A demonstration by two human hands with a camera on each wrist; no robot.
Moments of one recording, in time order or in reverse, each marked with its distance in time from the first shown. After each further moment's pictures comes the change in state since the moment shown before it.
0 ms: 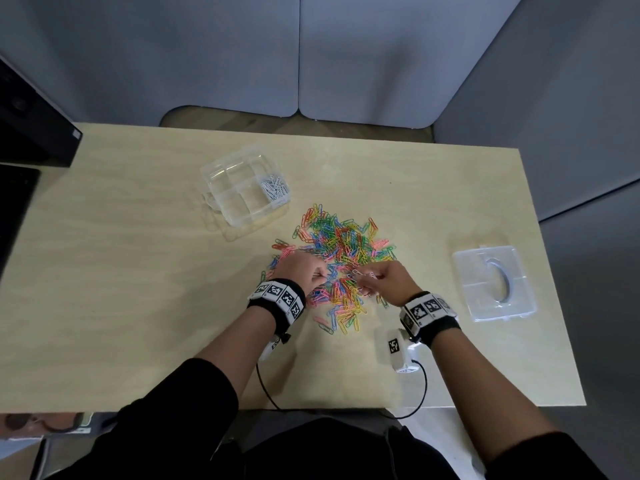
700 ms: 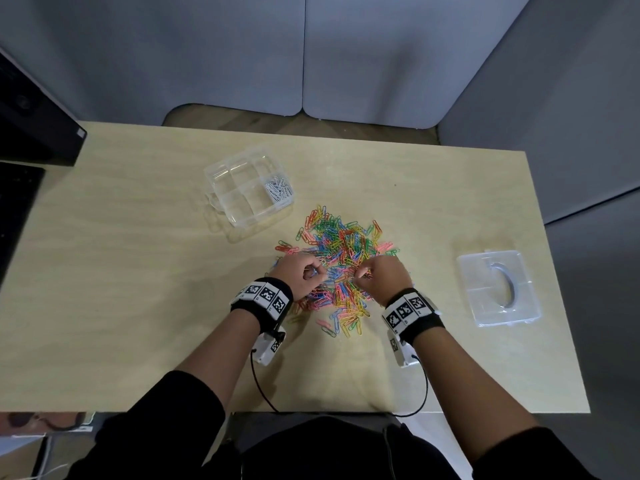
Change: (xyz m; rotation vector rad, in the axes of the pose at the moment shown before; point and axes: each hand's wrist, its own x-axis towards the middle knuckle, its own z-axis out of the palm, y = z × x) left_hand -0.006 -0.020 -0.003 -0.339 -0.023 -0.101; right_hand 0.017 -0.015 0.014 -0.710 0.197 -0.105
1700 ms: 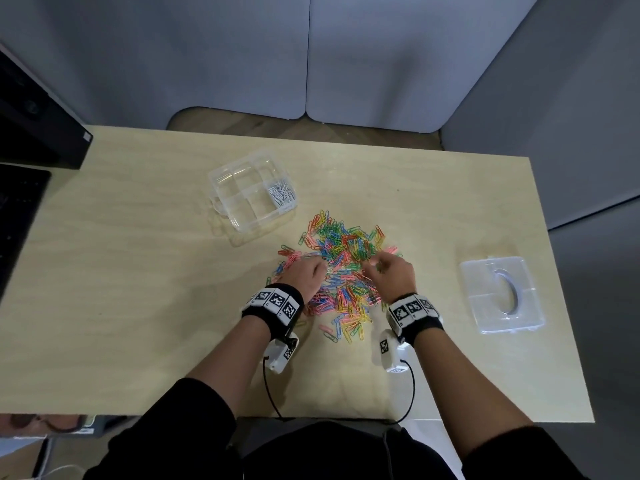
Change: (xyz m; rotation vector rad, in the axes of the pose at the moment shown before) left_hand 0.002 0.019 0.008 -0.065 0.071 -0.018; right_hand 0.005 0.004 0.000 0.290 0.179 0.207
